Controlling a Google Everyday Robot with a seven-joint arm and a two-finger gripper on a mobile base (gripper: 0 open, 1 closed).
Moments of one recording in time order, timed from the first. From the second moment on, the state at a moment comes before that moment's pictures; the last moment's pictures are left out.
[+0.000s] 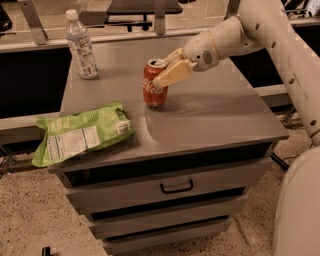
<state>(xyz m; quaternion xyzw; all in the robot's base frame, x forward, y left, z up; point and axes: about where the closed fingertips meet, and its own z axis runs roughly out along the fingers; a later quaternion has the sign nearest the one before) 0.648 -0.015 0.915 -0.59 0.64 0.36 0.34</state>
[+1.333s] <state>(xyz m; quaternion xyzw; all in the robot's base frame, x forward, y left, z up) 0.594 0.028 0.916 -0.65 0.58 0.37 0.32</state>
